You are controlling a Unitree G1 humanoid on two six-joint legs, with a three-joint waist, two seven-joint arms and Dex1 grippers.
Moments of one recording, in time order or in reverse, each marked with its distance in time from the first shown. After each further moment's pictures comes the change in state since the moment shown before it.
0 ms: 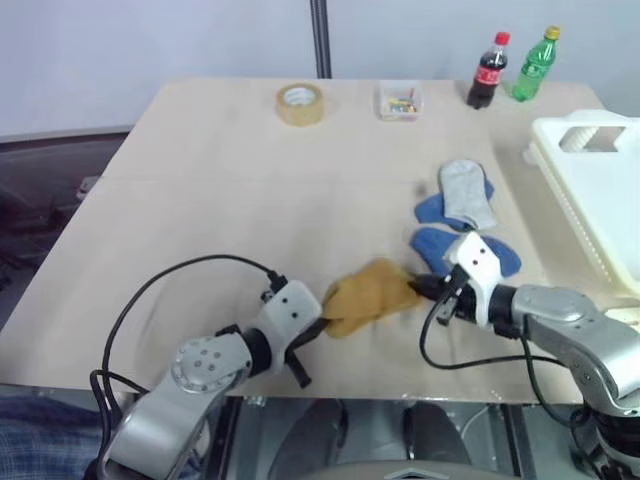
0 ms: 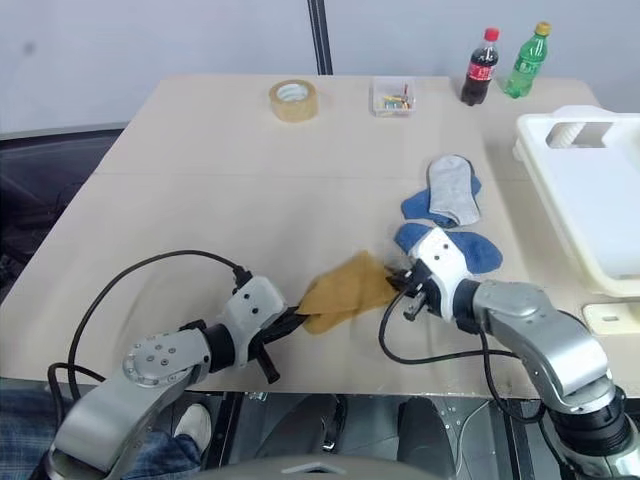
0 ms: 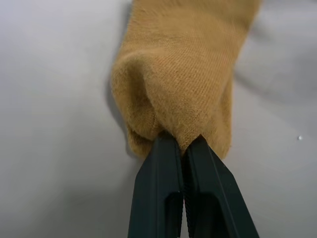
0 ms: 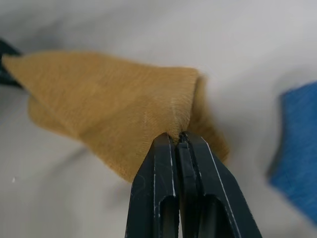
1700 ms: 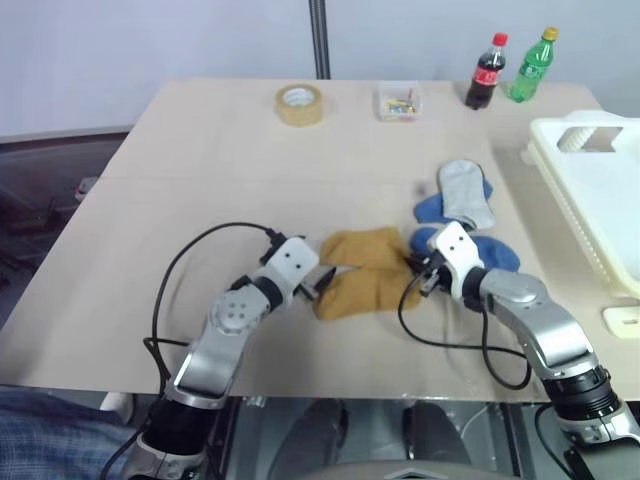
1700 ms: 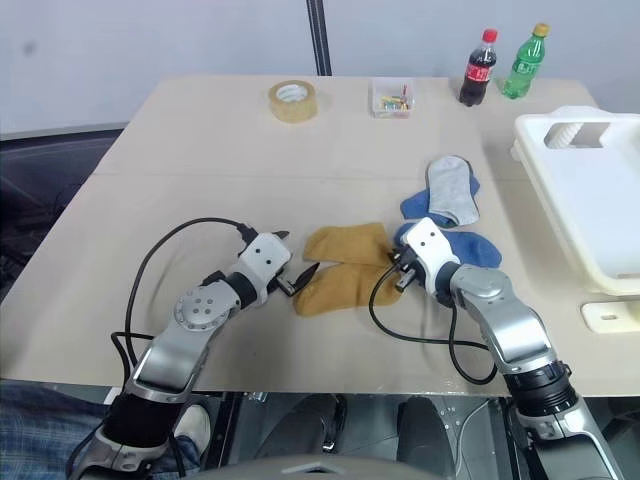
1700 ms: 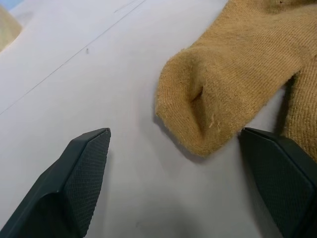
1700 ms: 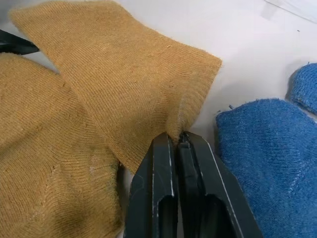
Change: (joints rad) left arm -0.229 -0.159 -0.014 0.592 0.250 -0.609 0.072; right arm -0.124 0.133 0.083 0.400 -0.278 -0.369 0.001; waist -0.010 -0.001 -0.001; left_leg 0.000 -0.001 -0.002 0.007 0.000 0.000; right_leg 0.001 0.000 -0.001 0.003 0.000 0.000
